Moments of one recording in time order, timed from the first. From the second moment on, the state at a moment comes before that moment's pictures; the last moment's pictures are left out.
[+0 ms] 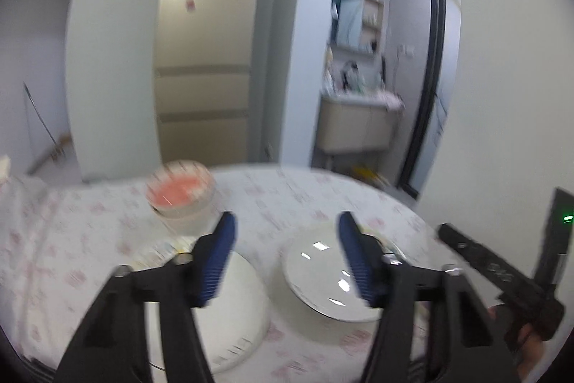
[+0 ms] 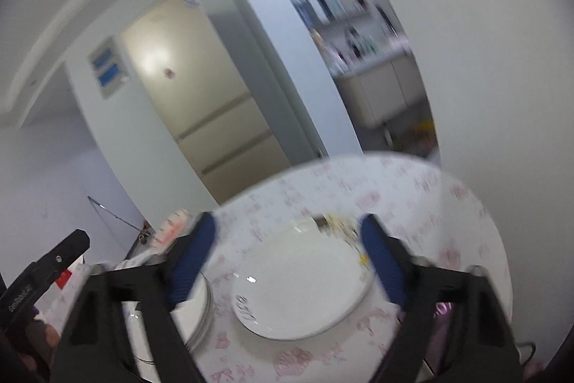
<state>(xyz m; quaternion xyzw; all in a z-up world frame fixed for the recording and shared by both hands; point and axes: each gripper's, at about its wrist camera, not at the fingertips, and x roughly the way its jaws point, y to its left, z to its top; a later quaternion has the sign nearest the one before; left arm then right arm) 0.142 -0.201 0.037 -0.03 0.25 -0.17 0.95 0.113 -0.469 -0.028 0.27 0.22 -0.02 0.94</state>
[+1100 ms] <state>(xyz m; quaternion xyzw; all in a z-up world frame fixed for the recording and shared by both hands) 0.225 -0.255 -0.105 -0.13 0.51 -0.13 0.84 0.167 -0.494 -0.137 0.39 0.38 -0.05 0.84</state>
